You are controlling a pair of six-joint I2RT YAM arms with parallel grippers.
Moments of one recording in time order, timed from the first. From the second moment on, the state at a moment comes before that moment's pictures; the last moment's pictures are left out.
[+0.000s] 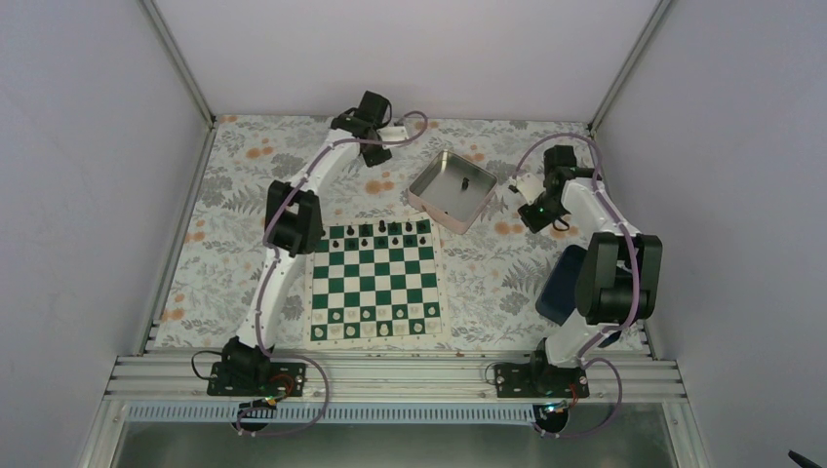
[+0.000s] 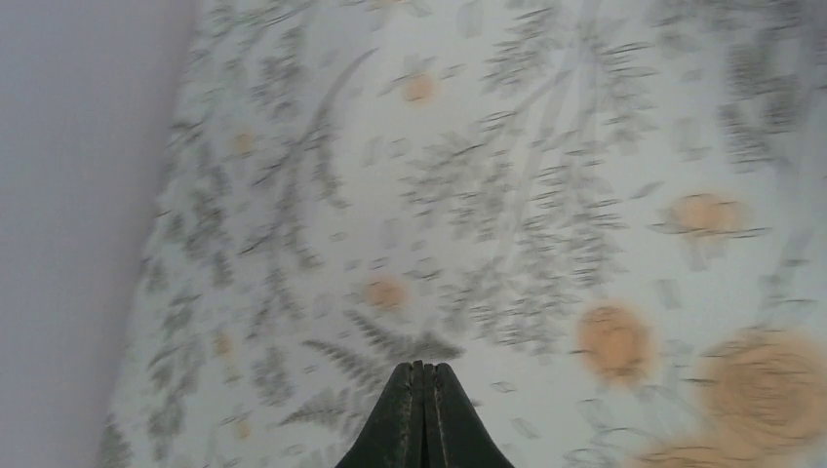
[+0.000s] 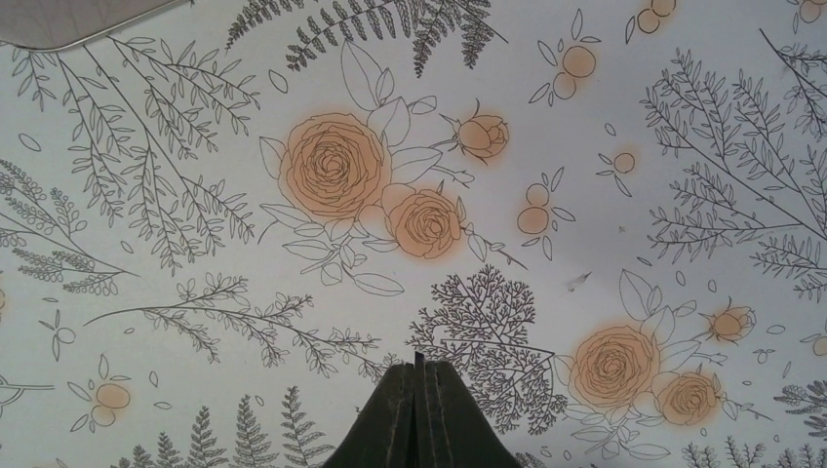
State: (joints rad) left arm -0.40 2.60 2.50 -0.83 -0.04 0.82; right arm -0.03 1.68 1.24 -0.85 -0.07 -0.61
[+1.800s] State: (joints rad) left arm -0.59 2.68 2.54 -0.89 0.05 0.82; right arm 0.06 2.12 1.68 -0.80 -0.12 -0.53
